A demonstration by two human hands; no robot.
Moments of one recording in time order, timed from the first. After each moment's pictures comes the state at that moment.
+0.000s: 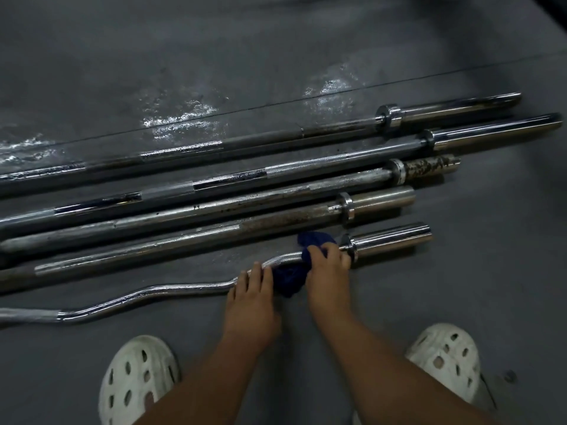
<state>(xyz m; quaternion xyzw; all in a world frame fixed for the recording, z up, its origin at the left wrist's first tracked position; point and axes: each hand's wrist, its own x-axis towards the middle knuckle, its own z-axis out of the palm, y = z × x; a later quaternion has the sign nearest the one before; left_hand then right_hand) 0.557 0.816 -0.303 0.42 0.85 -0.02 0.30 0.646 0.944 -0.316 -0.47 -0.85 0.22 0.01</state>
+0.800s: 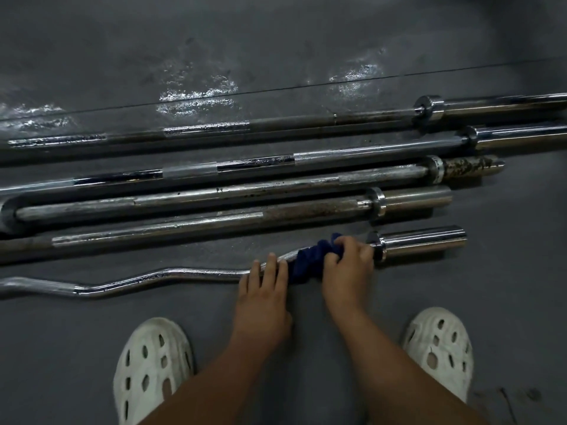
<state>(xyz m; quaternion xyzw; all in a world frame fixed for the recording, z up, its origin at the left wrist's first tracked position) 0.552 0.798 -0.317 0.44 0.85 -0.02 0.27 0.625 0.934 -0.323 -0.59 -0.74 0.28 0.16</state>
